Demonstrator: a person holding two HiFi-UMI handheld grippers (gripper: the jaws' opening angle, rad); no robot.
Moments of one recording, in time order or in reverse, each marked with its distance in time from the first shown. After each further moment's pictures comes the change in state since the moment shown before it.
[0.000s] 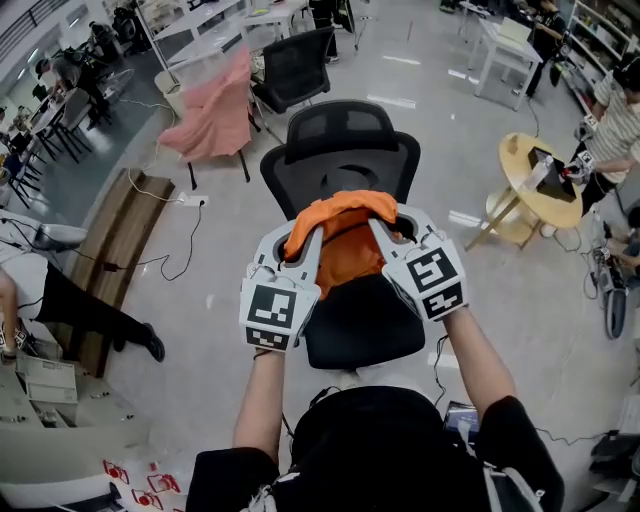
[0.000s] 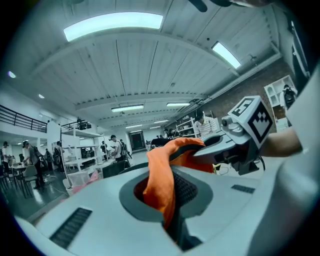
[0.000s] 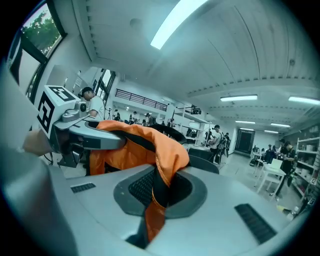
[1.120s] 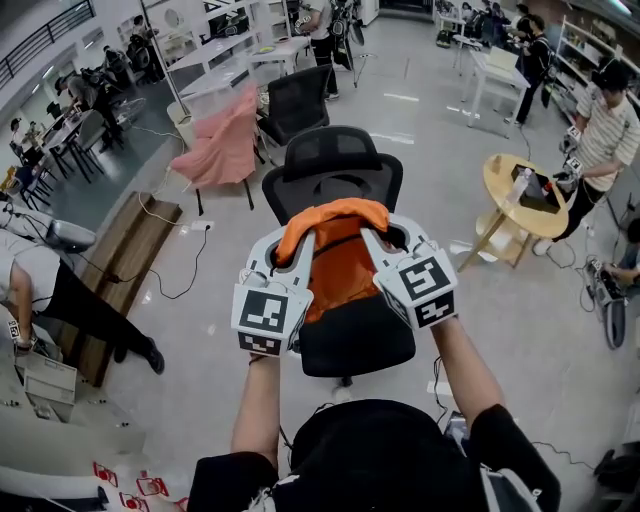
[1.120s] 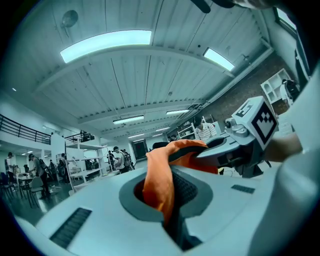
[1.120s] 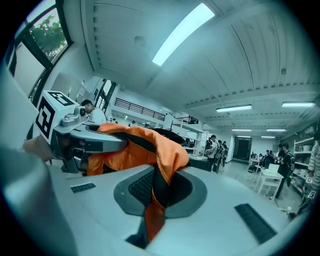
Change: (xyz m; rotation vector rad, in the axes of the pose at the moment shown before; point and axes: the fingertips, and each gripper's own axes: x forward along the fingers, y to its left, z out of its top) left arm -0.072 -0.059 0.074 0.068 -0.086 0.052; right arm -0.106 0.028 0.050 0.008 -0.123 -0.031
